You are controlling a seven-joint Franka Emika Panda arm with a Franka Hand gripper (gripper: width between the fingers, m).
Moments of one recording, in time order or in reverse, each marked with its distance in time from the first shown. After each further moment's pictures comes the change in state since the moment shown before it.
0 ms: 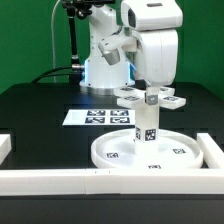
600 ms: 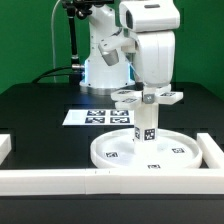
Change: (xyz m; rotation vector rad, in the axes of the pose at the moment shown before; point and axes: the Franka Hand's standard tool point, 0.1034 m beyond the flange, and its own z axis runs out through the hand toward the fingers) arm -0.001 0.000 0.000 0.000 0.000 0.045
